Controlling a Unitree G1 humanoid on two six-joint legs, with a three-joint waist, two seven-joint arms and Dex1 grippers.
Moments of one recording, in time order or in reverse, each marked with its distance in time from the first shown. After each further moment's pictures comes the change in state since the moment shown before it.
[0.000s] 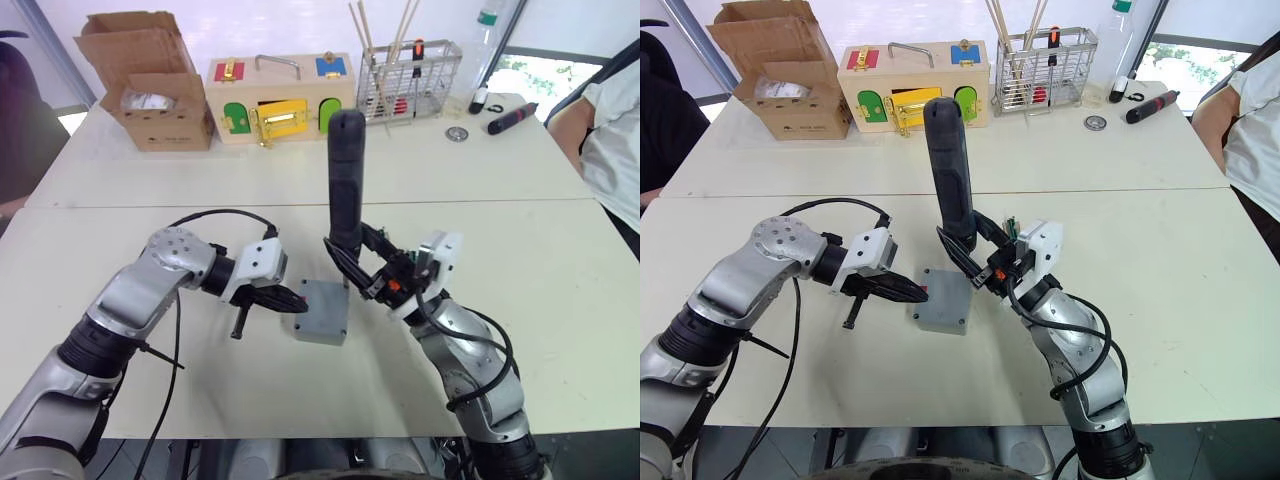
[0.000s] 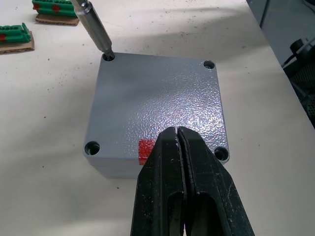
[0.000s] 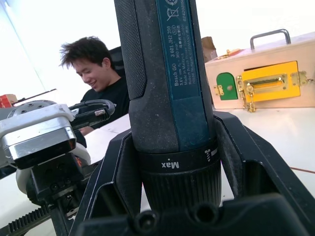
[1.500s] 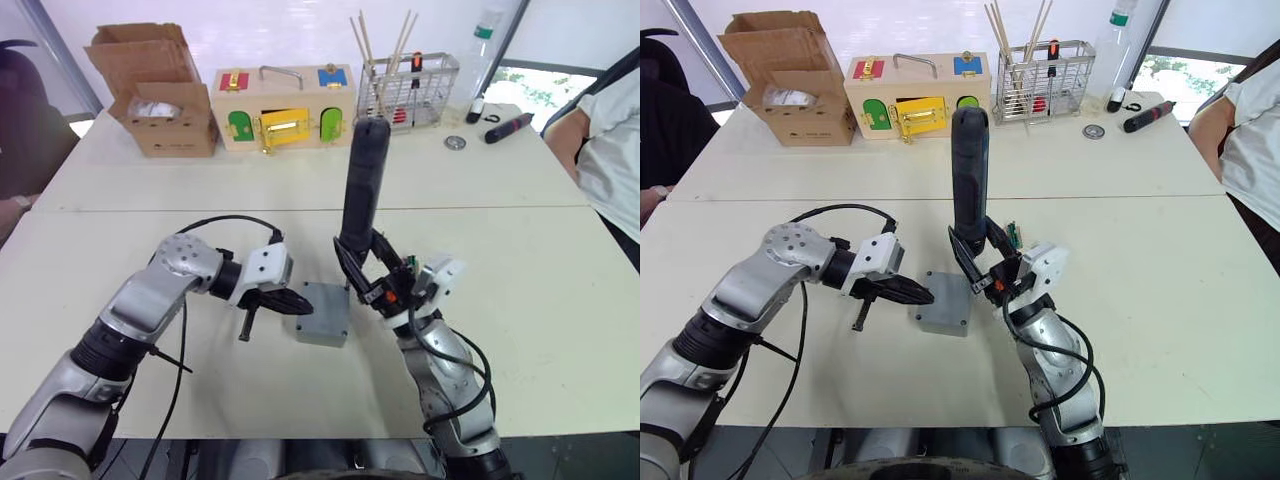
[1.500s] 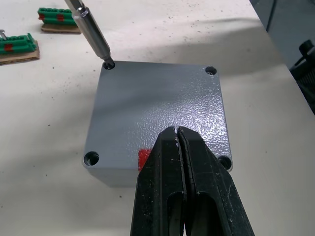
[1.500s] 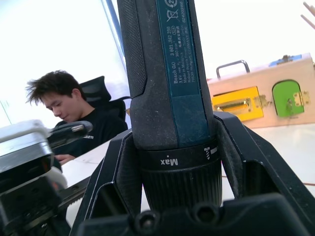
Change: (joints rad) left arm 0.018 -0.032 -0.018 0.031 0.037 -0.039 -0.001; right arm 0.116 0.109 0.071 0.131 -0.141 -0.315 -0.092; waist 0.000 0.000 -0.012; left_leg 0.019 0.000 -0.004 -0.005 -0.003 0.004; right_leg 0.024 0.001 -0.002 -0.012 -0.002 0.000
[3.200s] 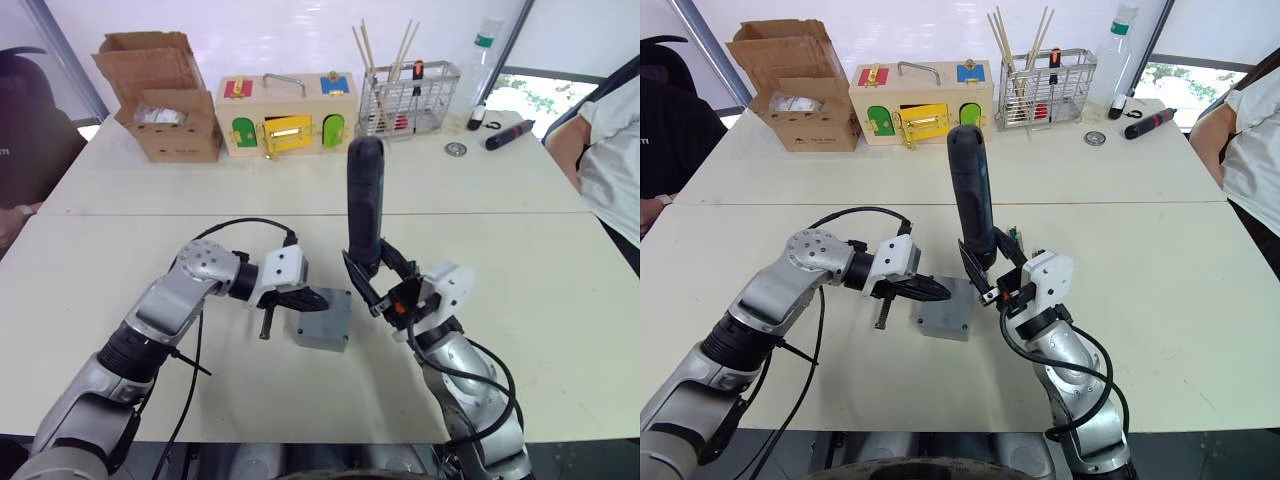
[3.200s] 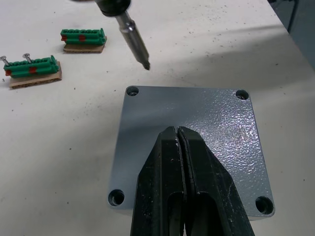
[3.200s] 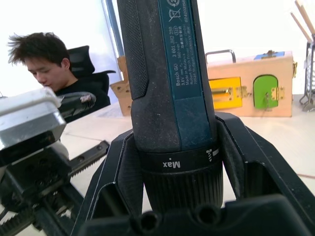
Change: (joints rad) left arm 0.004 -0.119 -0.025 0.046 0.069 -0.054 0.083; right arm 0.063 -0.088 -0.045 -0.184 -0.064 0.185 -0.076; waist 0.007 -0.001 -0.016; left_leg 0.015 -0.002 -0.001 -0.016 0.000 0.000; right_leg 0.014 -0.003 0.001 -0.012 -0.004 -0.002
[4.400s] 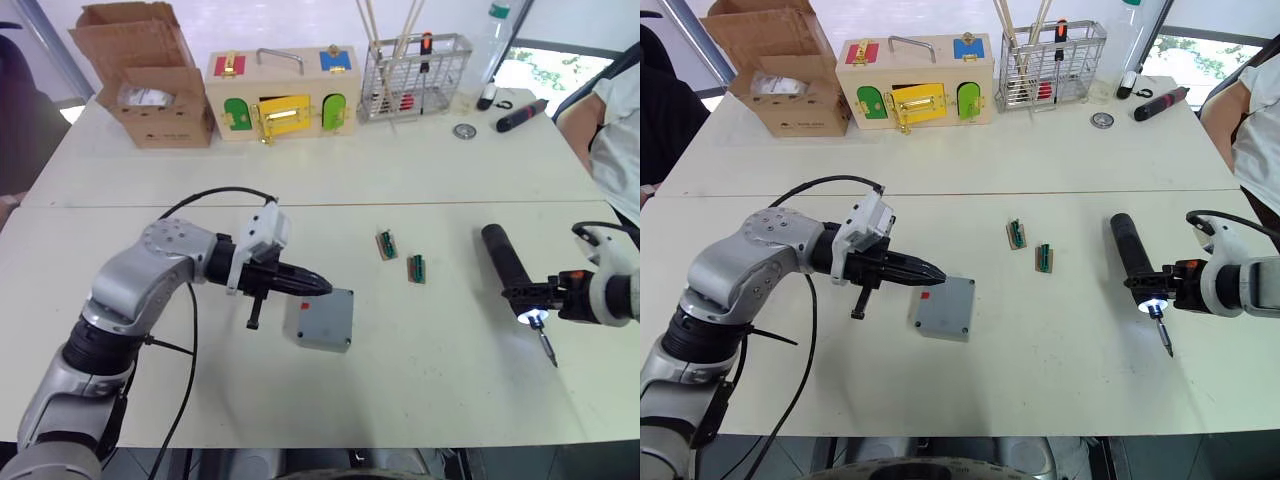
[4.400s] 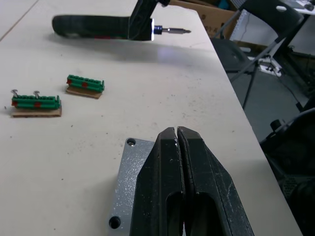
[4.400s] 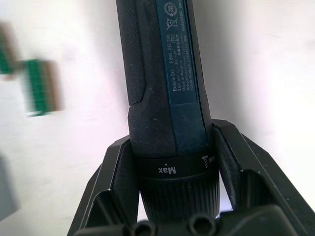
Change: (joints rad) left arm -0.035 0.066 0.195 -0.199 -0.342 0.345 0.008; right arm -0.410 -1.132 -0.319 0.735 1.446 1.274 -0.270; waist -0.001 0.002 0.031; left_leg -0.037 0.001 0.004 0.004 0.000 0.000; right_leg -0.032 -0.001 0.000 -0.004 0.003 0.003
